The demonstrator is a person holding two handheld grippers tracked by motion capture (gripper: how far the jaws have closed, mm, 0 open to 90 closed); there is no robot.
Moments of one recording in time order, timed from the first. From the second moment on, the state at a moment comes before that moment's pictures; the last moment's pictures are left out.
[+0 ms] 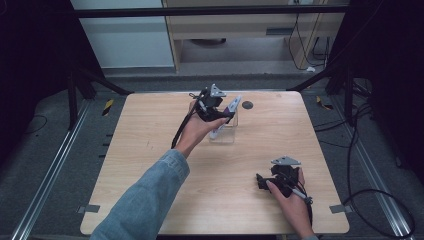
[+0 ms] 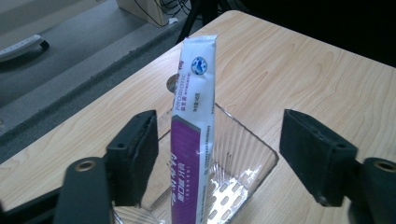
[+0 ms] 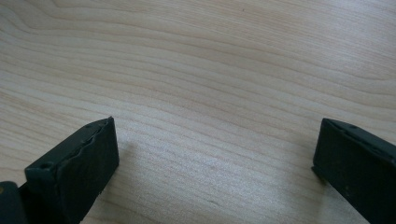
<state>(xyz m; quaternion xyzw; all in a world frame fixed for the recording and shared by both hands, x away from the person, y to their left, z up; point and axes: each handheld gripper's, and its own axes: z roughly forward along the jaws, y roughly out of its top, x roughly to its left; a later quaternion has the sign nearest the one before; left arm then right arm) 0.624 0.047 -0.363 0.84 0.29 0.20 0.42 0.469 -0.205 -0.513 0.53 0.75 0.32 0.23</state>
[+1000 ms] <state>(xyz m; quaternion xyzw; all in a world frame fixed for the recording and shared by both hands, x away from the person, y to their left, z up) 0.571 0.072 -0.347 0.85 0.26 0.21 0.40 0.469 -0.205 -0.513 0.53 0.75 0.32 0.23</state>
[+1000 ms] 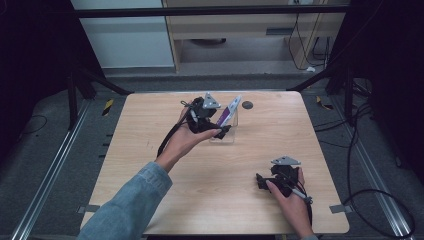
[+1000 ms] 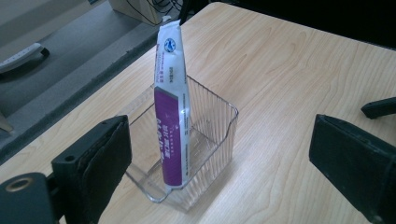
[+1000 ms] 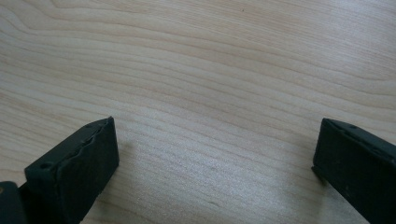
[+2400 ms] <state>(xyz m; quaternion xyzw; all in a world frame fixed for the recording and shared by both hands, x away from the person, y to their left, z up) 0.513 0.168 -0.378 0.85 0.29 0.23 0.38 0.469 -0.205 -0.513 0.53 0.75 0.32 0.23</state>
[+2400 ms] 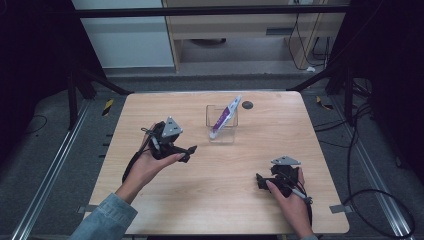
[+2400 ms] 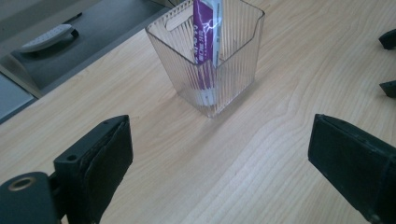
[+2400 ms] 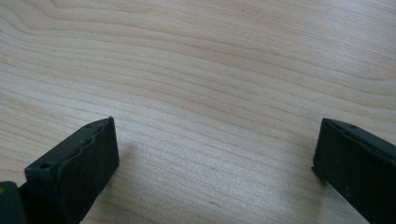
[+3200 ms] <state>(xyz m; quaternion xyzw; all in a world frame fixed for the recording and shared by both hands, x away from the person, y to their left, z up) 0.518 0.255 -0.423 0.83 0.38 0.24 0.34 0.469 -0.205 -0.513 0.53 0.75 0.32 0.23</state>
